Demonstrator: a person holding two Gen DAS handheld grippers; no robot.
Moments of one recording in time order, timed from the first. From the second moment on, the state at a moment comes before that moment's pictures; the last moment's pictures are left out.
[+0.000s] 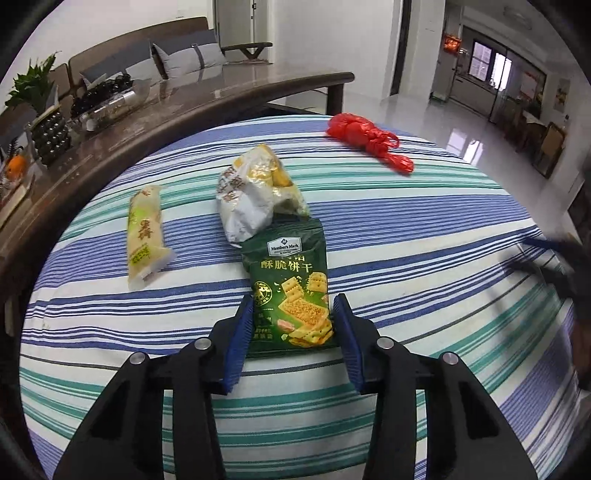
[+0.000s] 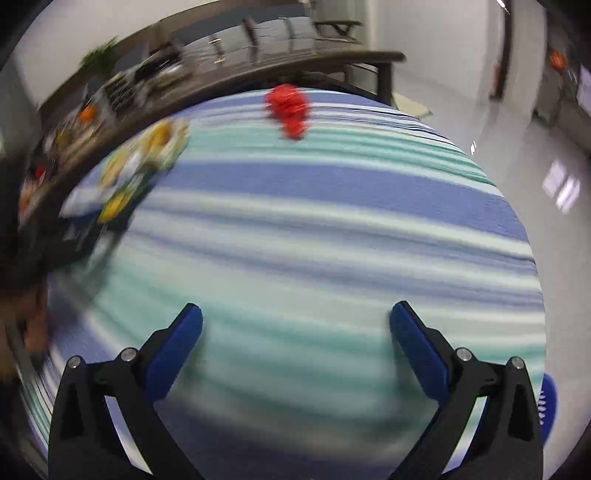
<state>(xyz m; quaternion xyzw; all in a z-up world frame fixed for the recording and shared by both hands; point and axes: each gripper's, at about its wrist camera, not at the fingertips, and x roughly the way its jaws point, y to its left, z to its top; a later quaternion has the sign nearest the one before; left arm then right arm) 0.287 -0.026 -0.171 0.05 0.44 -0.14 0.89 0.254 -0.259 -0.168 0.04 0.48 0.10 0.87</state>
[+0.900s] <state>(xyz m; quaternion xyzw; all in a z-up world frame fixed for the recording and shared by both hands) 0.270 -0.033 -0.170 -0.01 0.45 -0.19 0.87 0.353 -0.242 -0.154 0.03 0.47 0.13 0.87</state>
